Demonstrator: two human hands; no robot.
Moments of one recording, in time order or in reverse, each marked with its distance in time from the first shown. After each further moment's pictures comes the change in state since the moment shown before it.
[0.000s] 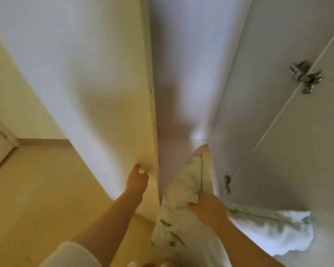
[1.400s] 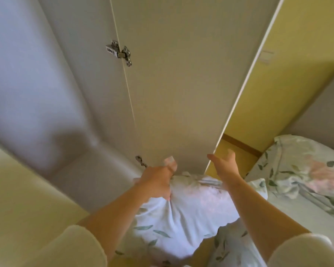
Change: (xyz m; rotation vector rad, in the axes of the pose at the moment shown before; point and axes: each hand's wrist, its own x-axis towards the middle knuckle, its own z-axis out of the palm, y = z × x) left_hand -0.124 0.008 0.195 1.533 -1.068 1.165; right_hand -0.155 0.167 -0.048 1.154 0.992 0.759
